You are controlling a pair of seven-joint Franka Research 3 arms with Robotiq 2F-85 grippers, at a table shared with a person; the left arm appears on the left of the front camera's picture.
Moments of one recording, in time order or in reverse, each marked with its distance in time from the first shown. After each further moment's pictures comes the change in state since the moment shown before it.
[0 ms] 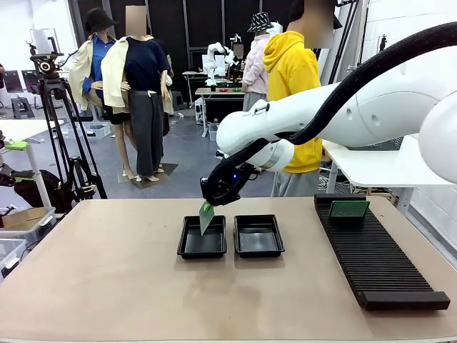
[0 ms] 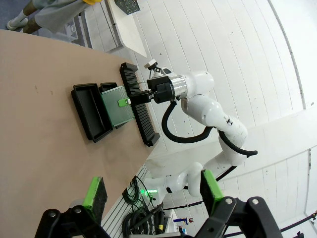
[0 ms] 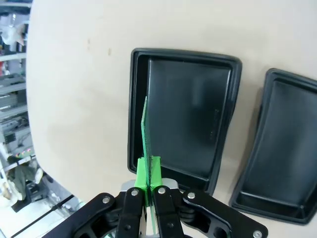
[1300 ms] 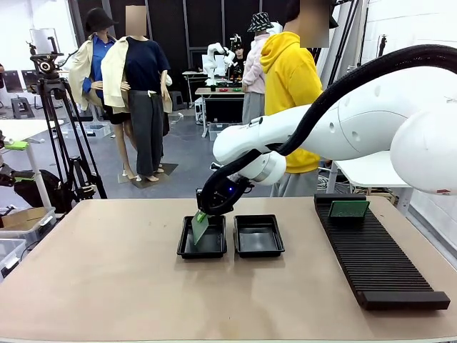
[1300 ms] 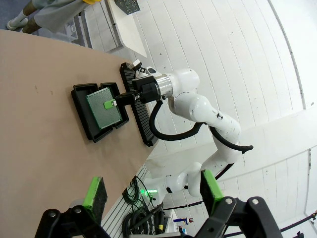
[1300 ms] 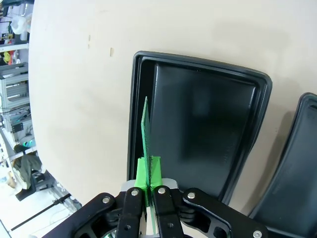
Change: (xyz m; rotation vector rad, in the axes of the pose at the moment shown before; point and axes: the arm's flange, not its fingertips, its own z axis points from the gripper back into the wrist) left arm 0.000 0.000 0.000 0.000 0.000 0.000; right arm 0.013 -0.014 -0.042 0.077 0.033 0.026
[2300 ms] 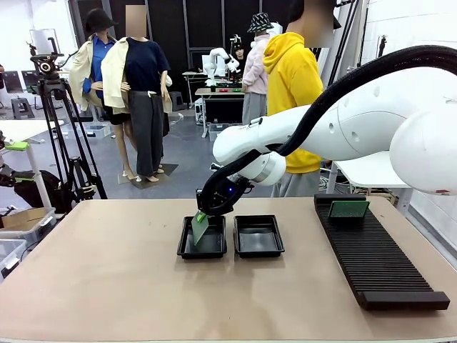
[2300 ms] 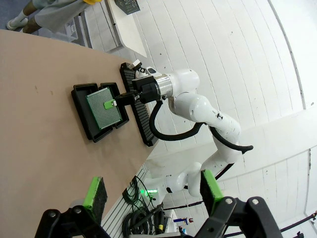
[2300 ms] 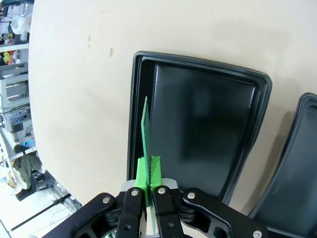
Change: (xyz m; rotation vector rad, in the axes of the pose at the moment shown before) left arm 0.000 0.000 0.000 0.000 0.000 0.000; right arm 0.000 0.000 0.000 0.000 0.000 0.000
